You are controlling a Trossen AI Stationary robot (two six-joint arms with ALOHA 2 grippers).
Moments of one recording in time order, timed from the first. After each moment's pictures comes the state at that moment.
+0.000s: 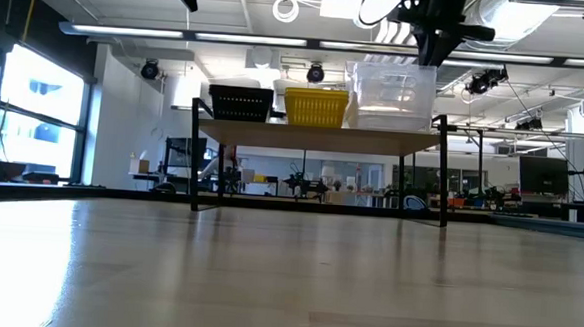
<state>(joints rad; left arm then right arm) 0.24 1.35 1.66 -1.39 -0.56 -0.13 -0.52 1.47 1.69 -1.39 0.30 0.81</state>
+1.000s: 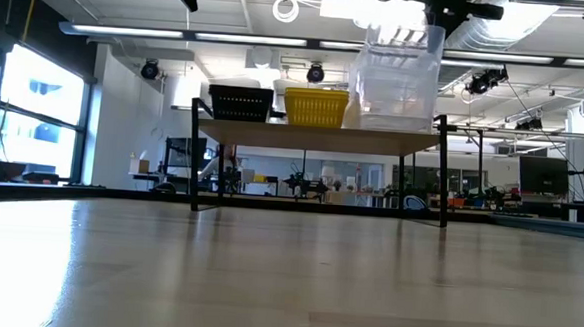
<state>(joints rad) 0.24 1.35 1.66 -1.39 -0.56 -0.16 -0.55 1.48 1.87 -1.48 0.35 0.88</state>
